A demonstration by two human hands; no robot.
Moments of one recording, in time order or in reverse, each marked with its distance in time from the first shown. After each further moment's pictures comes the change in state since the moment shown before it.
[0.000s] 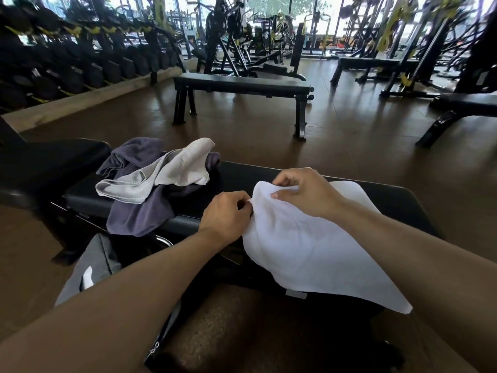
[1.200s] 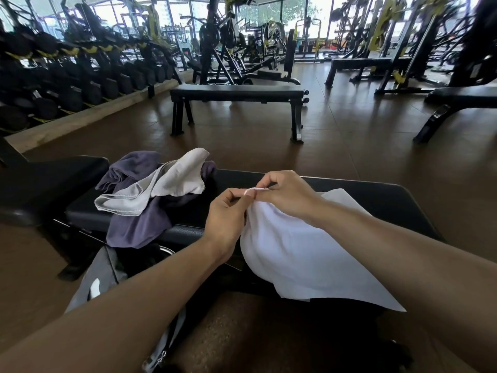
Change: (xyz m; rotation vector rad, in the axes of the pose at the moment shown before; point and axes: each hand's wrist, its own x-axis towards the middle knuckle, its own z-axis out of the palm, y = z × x) left_hand -0.012 0.023 0.005 -0.969 -0.029 -0.191; right_hand 0.001 -0.034 0.014 0.250 0.036 0.258
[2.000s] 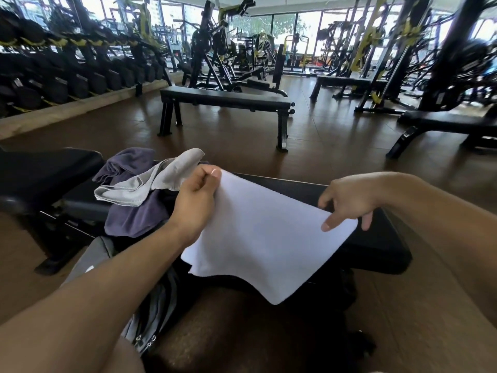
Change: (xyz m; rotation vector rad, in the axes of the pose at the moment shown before) left_hand -0.031 0.053 -0.034 0.130 0.046 0.264; right_hand -0.073 -0.046 -0.121 -0.922 -0.514 0.454
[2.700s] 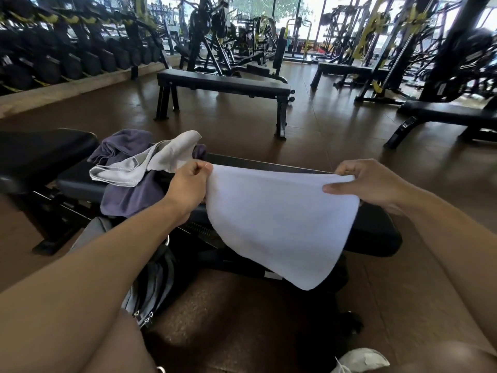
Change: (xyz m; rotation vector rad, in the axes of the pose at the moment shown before) left_hand 0.016 -0.027 -0.006 0.219 0.050 -0.164; right_hand -0.010 0.038 0.043 0.795 0.491 -0.202
